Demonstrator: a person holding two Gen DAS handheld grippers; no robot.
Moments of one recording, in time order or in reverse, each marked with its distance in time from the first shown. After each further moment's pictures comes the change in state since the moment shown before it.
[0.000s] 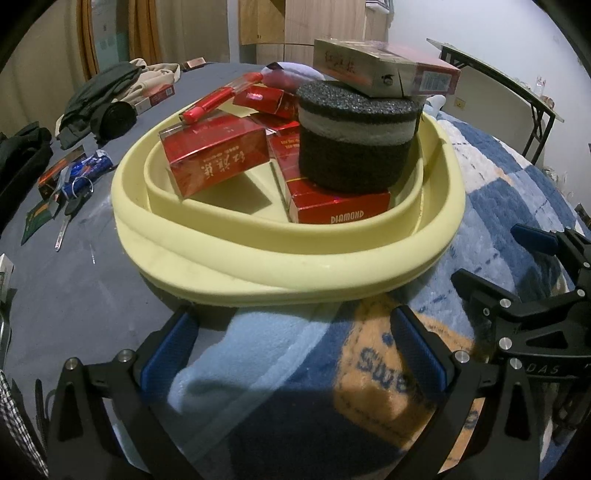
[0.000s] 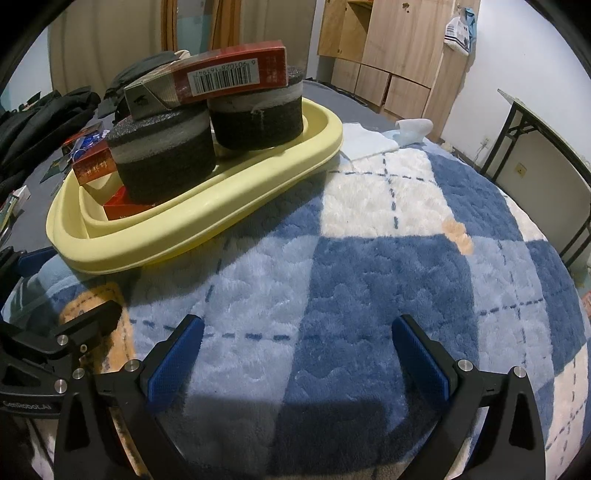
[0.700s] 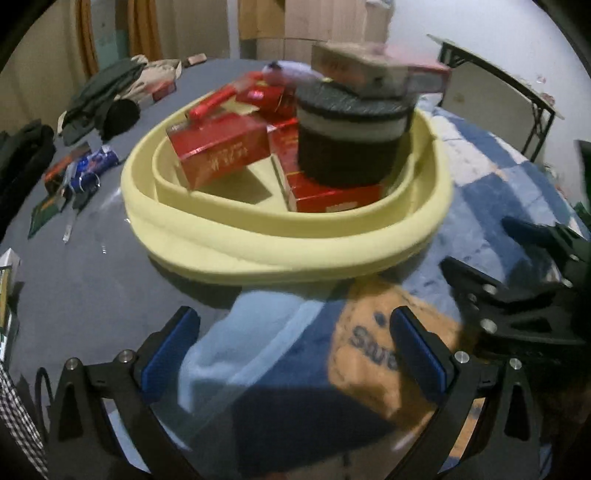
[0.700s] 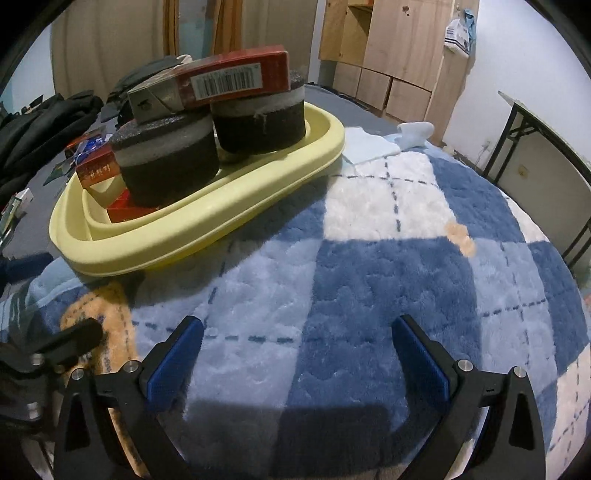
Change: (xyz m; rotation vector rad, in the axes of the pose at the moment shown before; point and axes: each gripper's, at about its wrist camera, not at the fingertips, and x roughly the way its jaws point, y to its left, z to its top) left arm -0.010 -0.003 -0.002 -0.007 0.029 0.009; right arm -0.002 0.002 0.000 0.008 -0.018 0.010
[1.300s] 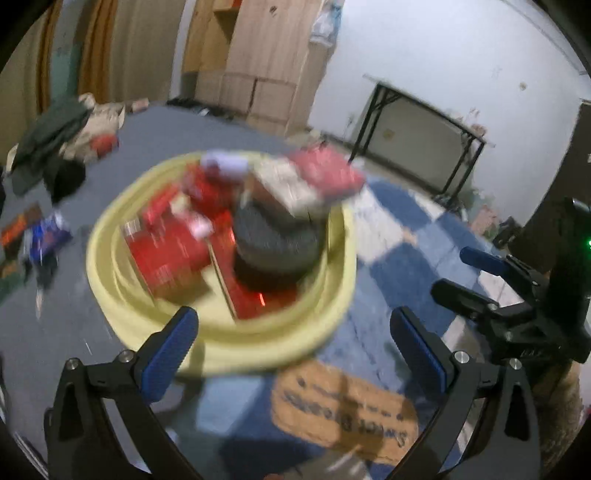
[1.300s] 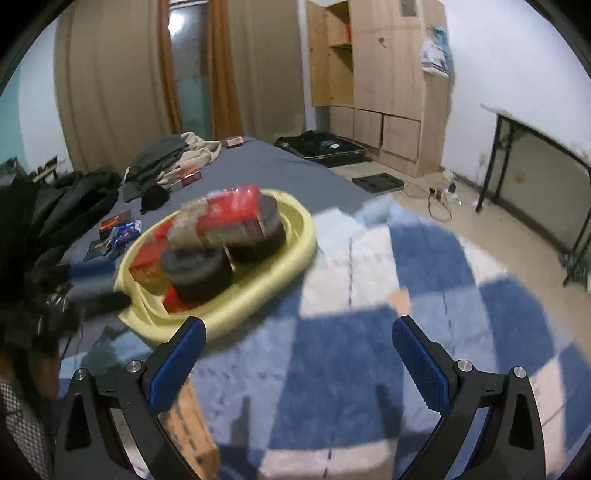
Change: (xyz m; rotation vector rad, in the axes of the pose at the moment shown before) left arm -0.047 0.008 0.037 0.035 -0.120 -0.295; right arm -0.085 -0.049 0.006 0.122 -0.191 0.106
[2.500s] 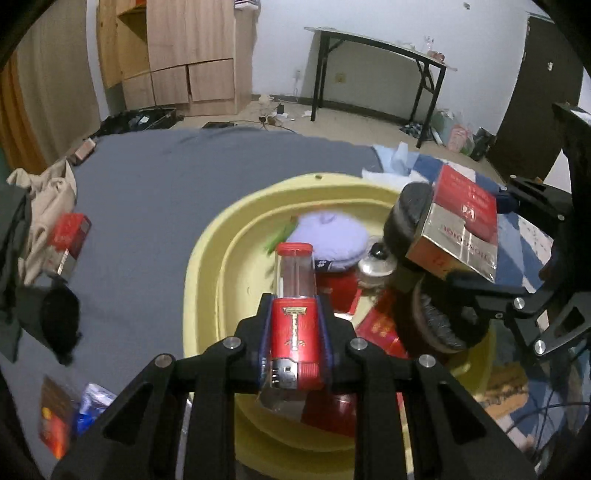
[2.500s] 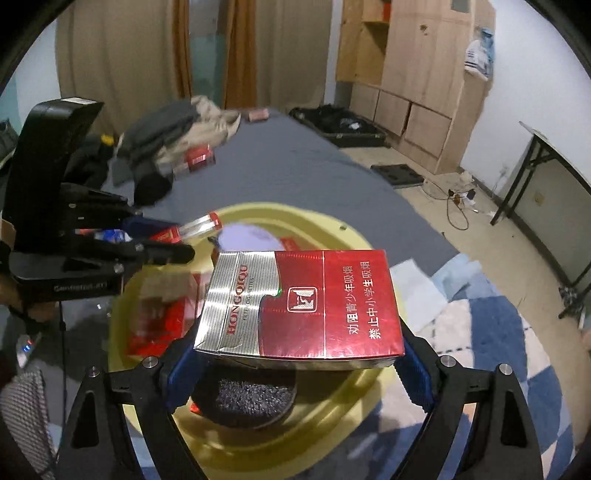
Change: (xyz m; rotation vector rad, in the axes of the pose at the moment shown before) left arm 0.072 0.113 0.123 0.377 0.169 -0.122; right arm 0.115 0.092 0.120 -0.138 0.152 -0.045
